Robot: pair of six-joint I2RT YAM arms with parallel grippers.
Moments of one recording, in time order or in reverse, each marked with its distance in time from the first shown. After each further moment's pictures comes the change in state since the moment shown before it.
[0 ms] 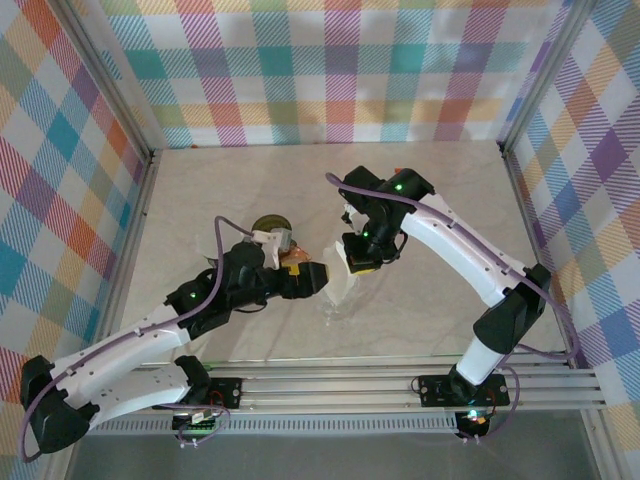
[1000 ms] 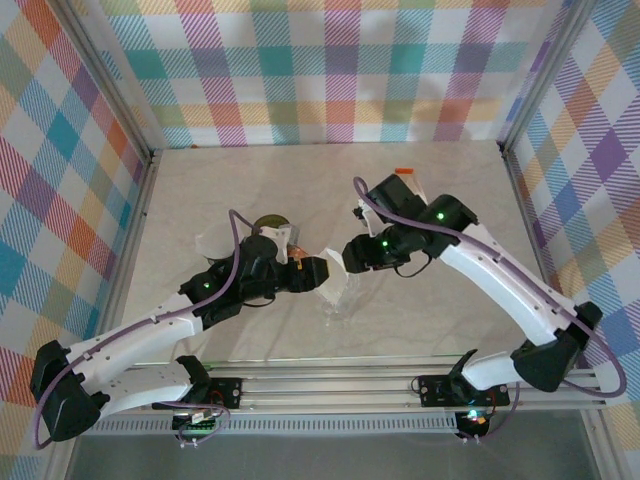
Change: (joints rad) left arm 0.017 0.097 0.042 -0.024 -0.010 -0.015; right arm 0.018 -0.296 -0.262 0.327 0.052 -0.034
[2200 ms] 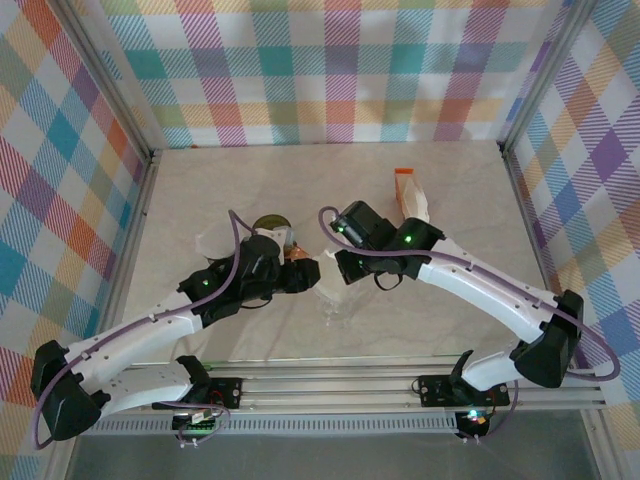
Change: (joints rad) left arm 0.000 0.010 0.031 -0.129 -0.080 0.001; right arm 0.165 0.047 -0.122 0.192 0.335 -0.091
